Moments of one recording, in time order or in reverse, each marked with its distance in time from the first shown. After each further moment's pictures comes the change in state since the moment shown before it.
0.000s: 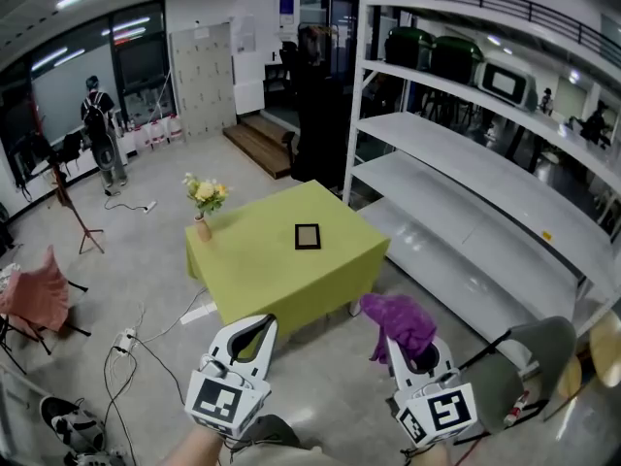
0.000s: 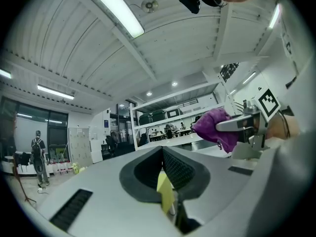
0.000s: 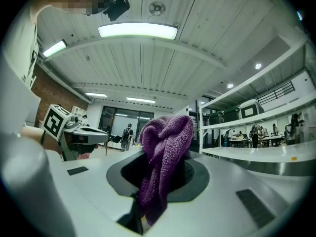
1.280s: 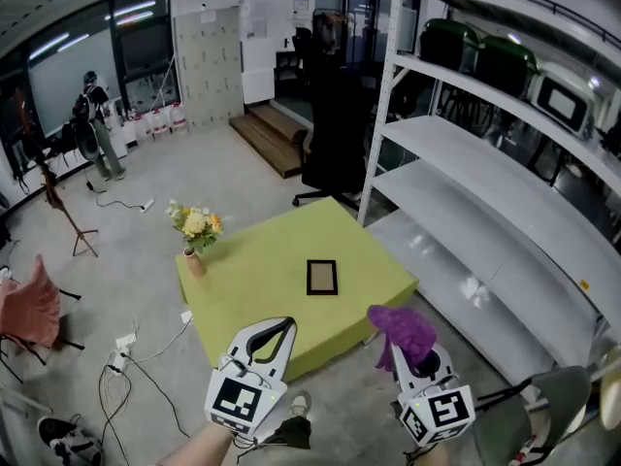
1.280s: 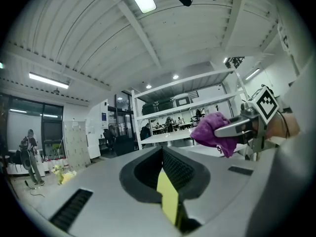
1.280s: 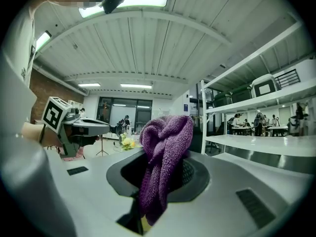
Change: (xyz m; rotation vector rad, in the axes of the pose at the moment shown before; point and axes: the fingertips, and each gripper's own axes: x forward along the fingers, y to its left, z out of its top) left arm 0.219 0.154 -0.081 0.009 0.074 -0.035; right arm 0.259 -0.094 -0.081 0.032 0.144 0.018
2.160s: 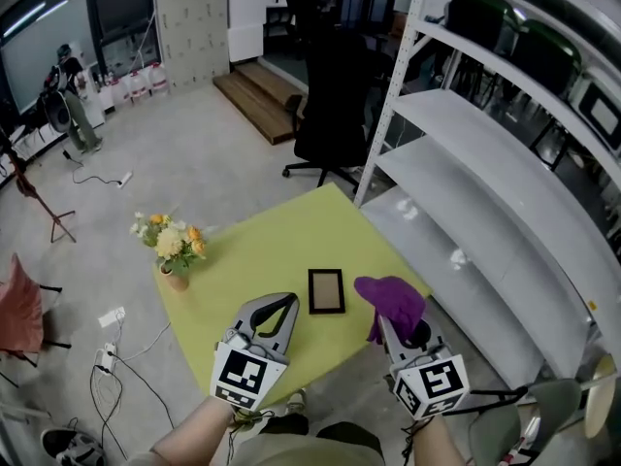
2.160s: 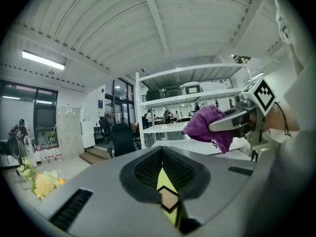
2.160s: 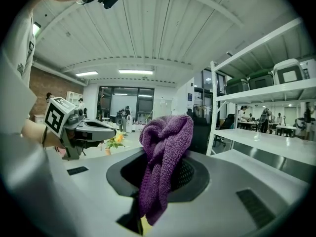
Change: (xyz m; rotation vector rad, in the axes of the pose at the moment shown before) left arm 0.160 0.134 -0.080 -0.062 0.097 -0.064; right arm 0.219 -0.045 -0.015 -0.027 0.134 0.039
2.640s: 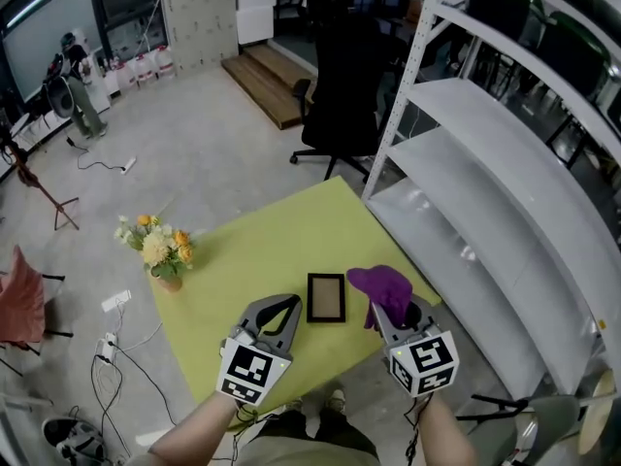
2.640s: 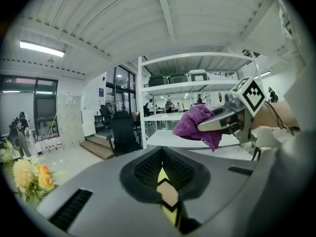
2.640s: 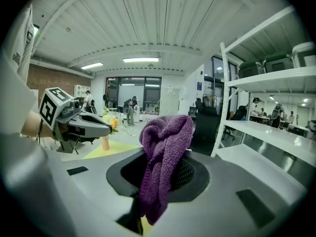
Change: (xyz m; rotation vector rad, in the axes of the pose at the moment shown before) left arm 0.070 0.014 -0.051 -0.055 0.122 0.002; right arm 0.091 -0.049 -0.045 -0.029 0.127 0.107
